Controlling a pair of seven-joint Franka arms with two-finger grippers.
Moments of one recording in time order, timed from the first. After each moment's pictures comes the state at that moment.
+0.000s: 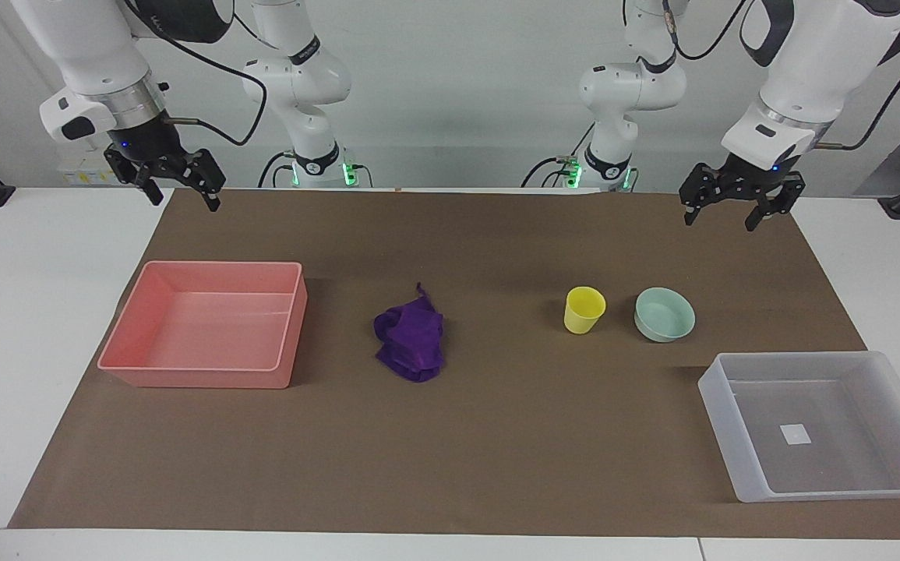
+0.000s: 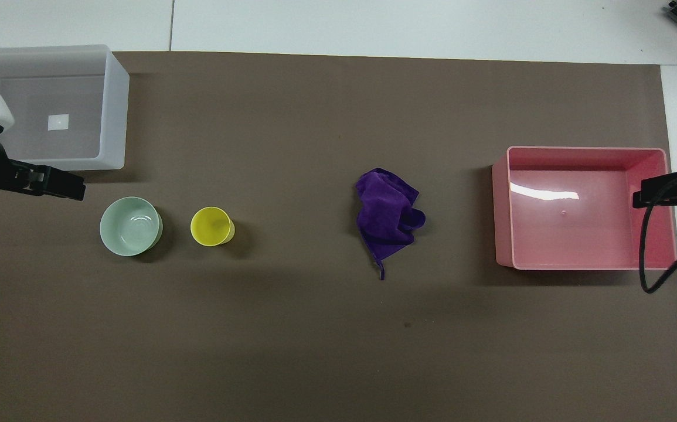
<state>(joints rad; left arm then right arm) -0.03 -0.03 -0.10 -1.61 0.00 1.61 0.07 0.03 -0.07 -0.12 -1.65 0.00 1.60 0.07</state>
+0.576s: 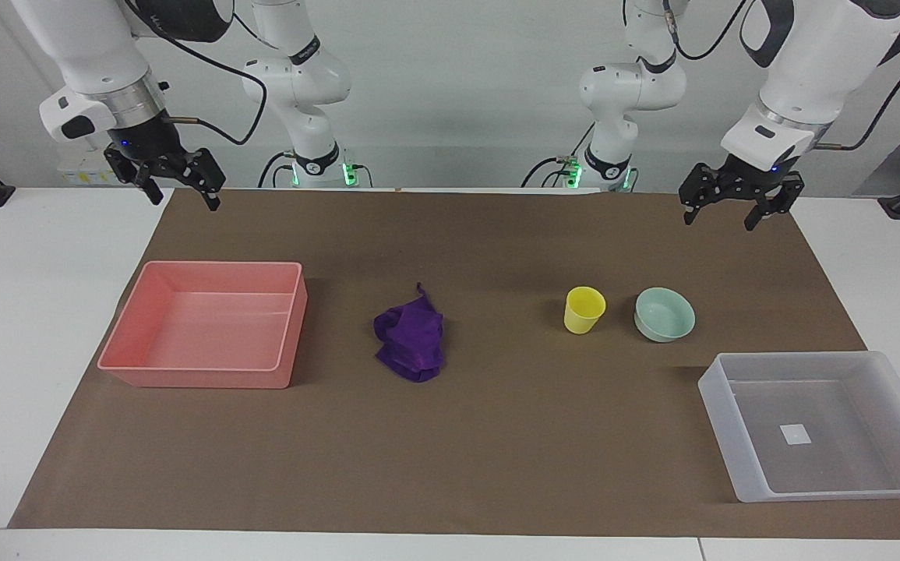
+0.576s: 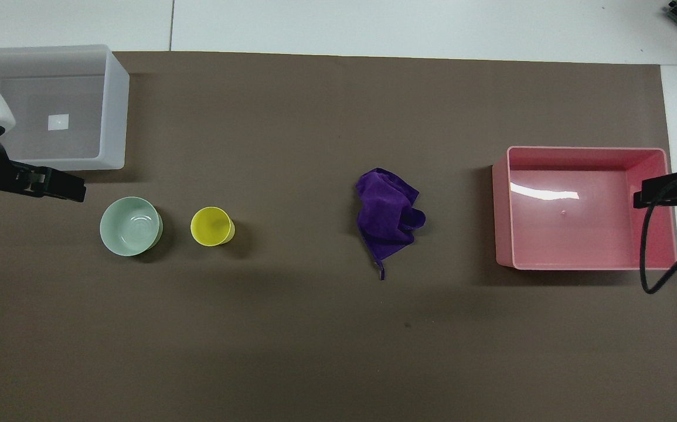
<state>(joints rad) -0.03 -0.03 -0.10 -1.62 0.00 1.61 0.07 0.03 -0.07 -0.12 -1.65 0.00 1.60 0.07</state>
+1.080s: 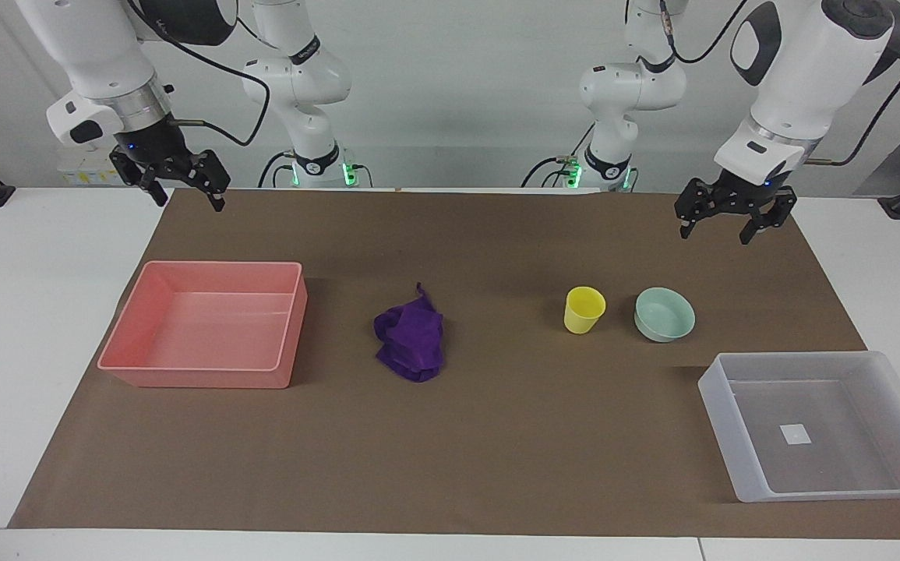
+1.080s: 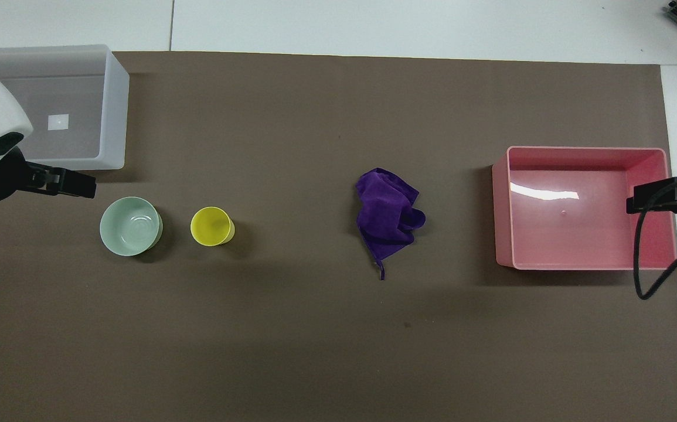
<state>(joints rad) -0.03 -0.05 -0.09 -1.73 0.00 1.74 0.07 0.04 -0.08 -0.11 -1.68 0.00 1.60 0.05</state>
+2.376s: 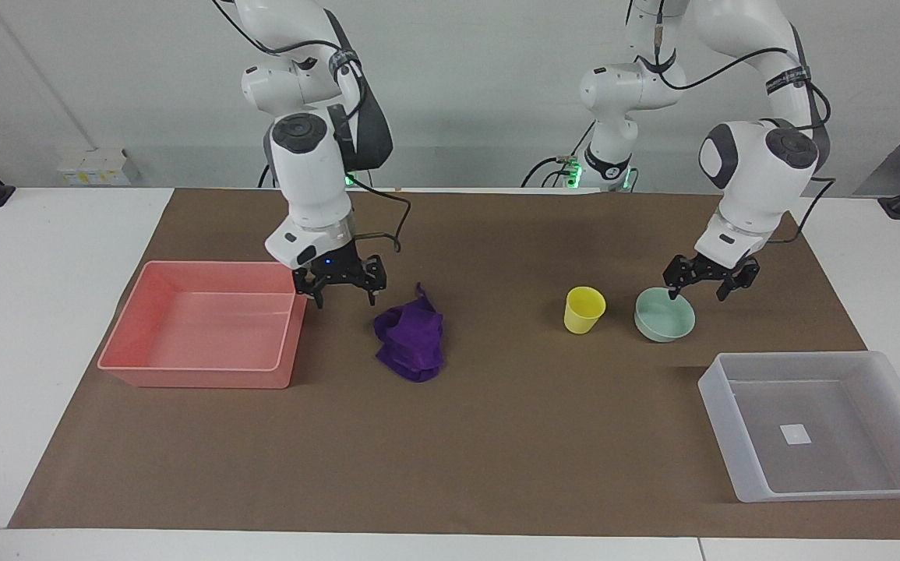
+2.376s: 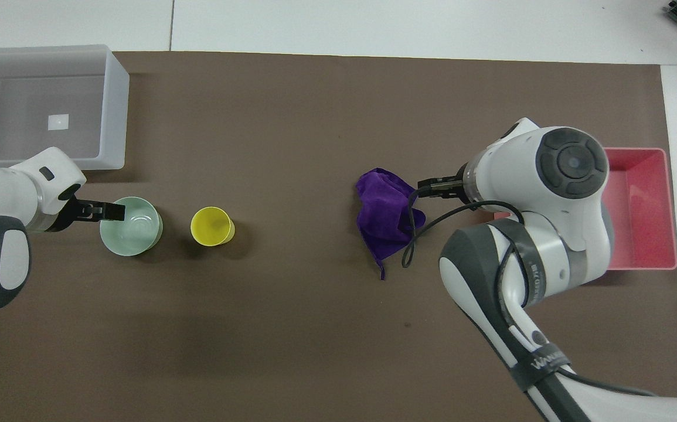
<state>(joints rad) 0.05 -0.01 -0.07 -2.18 0.00 2.26 0.07 0.39 0.16 -0.08 -1.91 0.00 2.21 0.29</state>
